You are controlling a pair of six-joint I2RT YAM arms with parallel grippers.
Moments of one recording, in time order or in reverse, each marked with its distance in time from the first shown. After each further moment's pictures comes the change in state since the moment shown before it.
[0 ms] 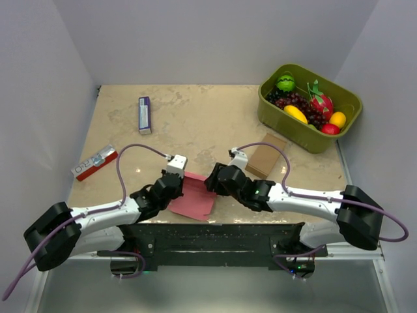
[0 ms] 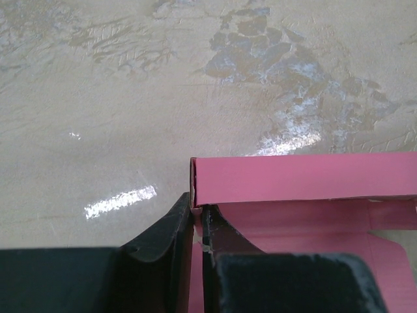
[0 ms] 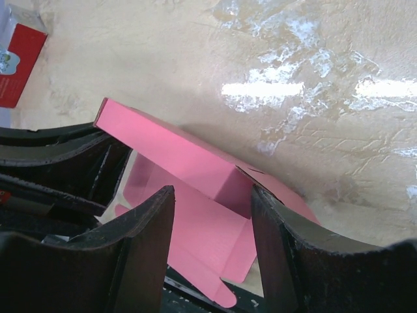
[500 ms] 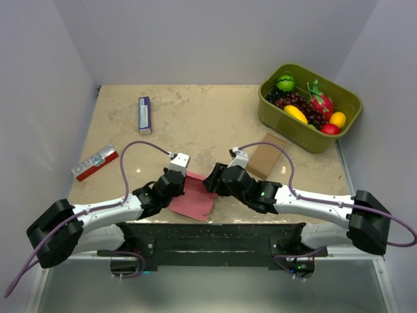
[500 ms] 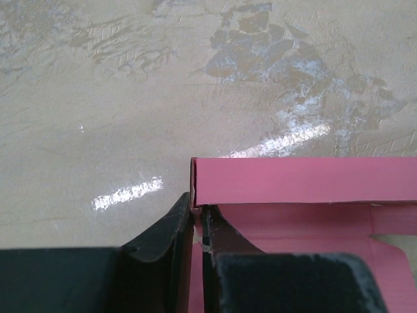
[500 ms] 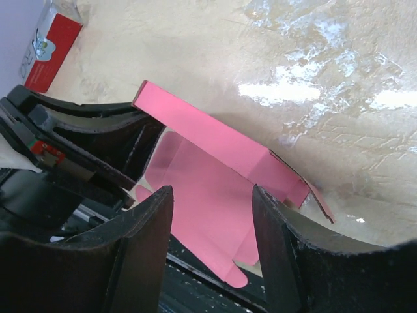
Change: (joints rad) left arm 0.000 0.032 0.053 -0.063 -0.006 0.005; right arm 0.017 -0.079 -0.006 -0.005 -0.029 -0.027
